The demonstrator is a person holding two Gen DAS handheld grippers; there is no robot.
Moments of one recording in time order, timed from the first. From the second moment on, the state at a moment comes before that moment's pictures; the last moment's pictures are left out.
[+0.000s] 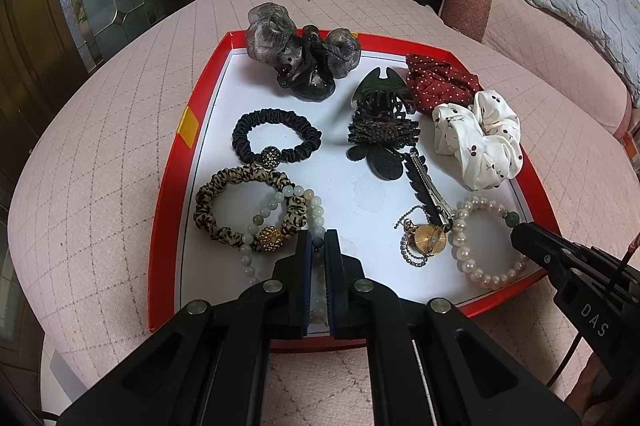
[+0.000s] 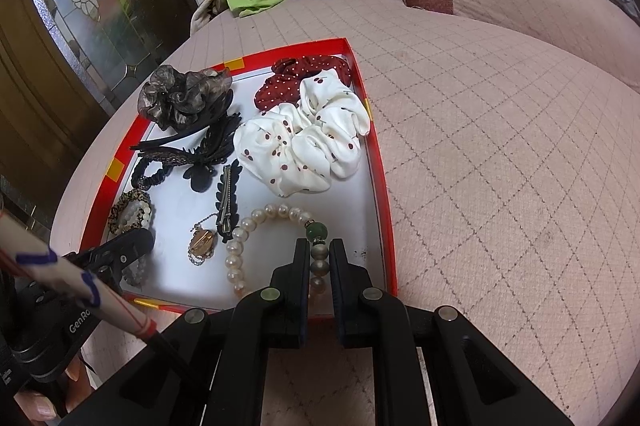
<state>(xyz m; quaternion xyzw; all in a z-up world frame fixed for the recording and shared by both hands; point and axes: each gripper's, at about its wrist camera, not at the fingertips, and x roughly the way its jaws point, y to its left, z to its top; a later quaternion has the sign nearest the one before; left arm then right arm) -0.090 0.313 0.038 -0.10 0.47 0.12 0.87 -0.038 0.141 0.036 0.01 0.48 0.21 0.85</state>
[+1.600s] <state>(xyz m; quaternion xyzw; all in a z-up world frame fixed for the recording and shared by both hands) -0.222 0.294 0.123 -0.03 0.28 0.24 0.93 -0.192 0.107 0.117 -0.10 0.32 0.18 0.93</state>
